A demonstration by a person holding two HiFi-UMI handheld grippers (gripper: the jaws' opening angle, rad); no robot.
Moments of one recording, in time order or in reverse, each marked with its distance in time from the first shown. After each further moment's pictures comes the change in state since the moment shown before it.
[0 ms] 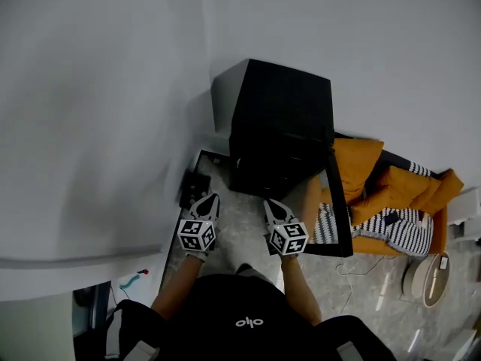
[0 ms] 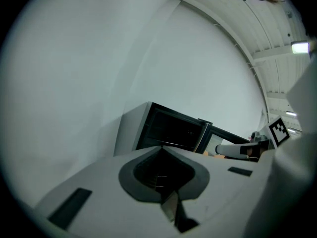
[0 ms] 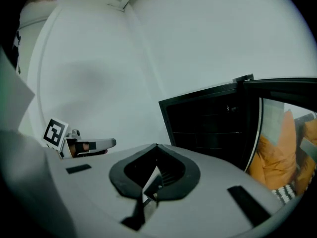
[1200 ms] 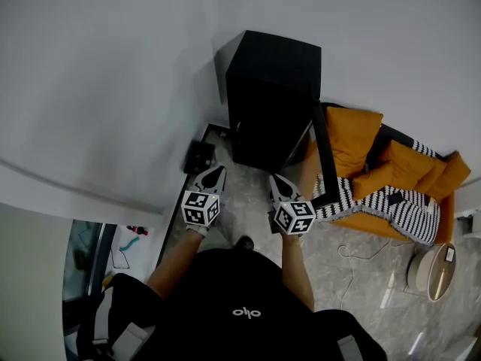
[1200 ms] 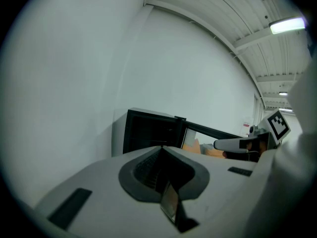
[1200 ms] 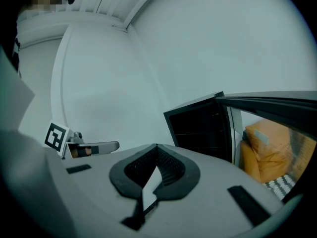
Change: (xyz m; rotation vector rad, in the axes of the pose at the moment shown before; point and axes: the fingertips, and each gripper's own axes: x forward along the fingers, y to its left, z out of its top) left arm -0.084 -0.138 -0.024 0.163 -0.022 0.002; right arm -0.153 0.009 -0.022 0.044 -0.119 0.066
